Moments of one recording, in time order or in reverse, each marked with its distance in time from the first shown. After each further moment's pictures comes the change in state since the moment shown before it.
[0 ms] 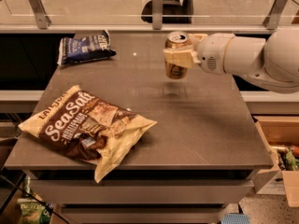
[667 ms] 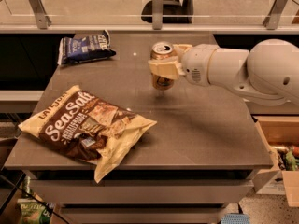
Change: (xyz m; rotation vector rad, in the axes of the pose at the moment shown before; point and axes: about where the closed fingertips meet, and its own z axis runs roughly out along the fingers) arm 0.006 0.047 0.013 -0.031 0.009 0.010
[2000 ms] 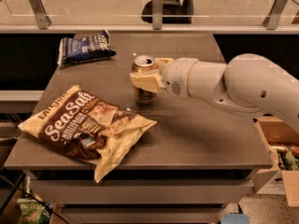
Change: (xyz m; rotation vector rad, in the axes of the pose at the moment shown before) arm 0.012 0.054 0.028 -0.062 0.008 0.076
